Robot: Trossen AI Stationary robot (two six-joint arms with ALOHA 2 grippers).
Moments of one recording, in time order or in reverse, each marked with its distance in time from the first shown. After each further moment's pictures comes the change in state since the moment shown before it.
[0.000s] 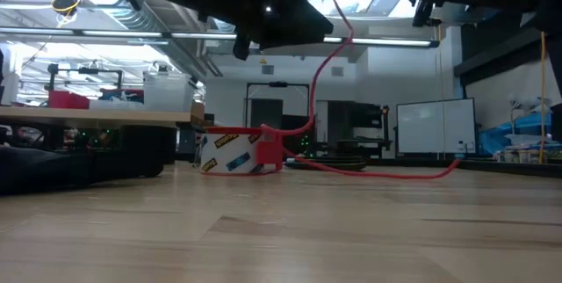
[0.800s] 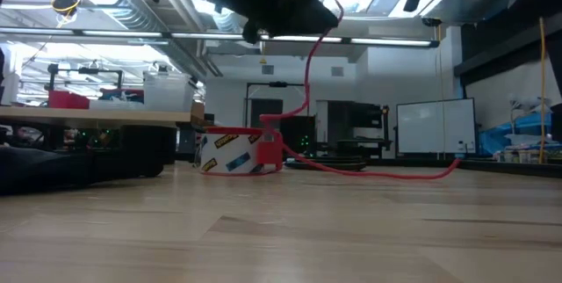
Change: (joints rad) left arm 0.039 0.000 0.067 -0.047 -0.024 0.168; right arm 0.000 0.018 0.117 -0.082 -0.002 0.017
